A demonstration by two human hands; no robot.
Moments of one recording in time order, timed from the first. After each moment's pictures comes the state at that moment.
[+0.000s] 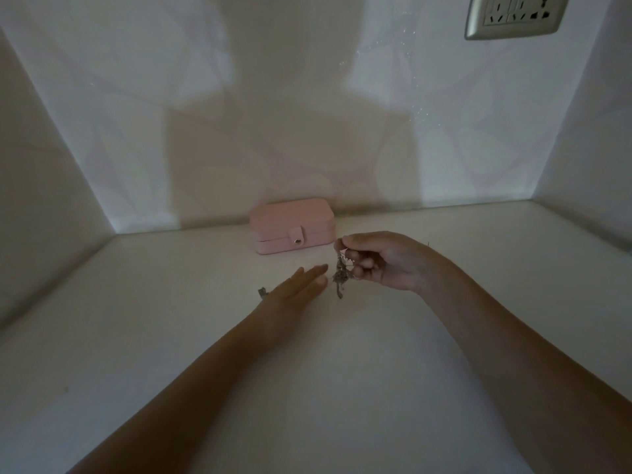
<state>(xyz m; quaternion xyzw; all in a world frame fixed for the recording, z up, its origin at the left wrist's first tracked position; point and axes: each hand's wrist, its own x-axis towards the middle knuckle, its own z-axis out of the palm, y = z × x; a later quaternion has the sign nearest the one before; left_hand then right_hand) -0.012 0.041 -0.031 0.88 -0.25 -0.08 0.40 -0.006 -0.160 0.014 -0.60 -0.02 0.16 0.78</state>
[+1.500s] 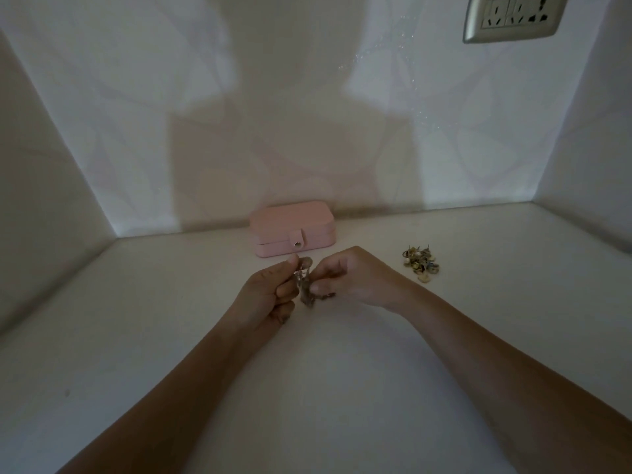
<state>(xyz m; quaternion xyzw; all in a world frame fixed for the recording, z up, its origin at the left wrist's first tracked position) -0.011 0.042 -0.015 0.58 -0.07 -0.16 0.80 -0.012 -0.131 -0.006 -0.81 -0.19 0.06 0.55</state>
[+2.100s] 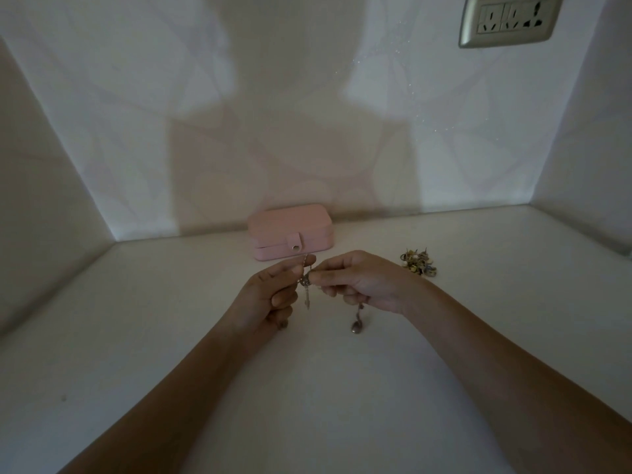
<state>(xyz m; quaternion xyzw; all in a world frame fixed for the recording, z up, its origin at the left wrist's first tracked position) -0.011 0.042 -0.013 0.60 -0.09 -0.16 0.78 -0.017 -0.136 0.009 -0.73 -0.12 0.18 0.65</state>
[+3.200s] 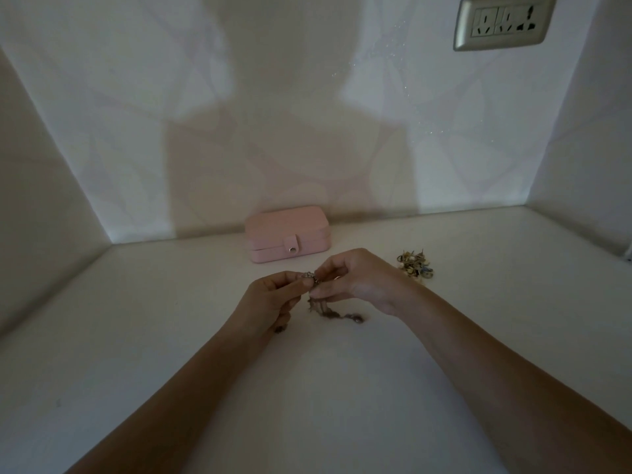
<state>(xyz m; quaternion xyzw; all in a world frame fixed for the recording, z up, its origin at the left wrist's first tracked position) -0.012 0.037 -0.018 0.69 -0.09 -0.12 0.70 -0.019 -0.135 0.005 -0.75 -0.07 0.10 0.65</state>
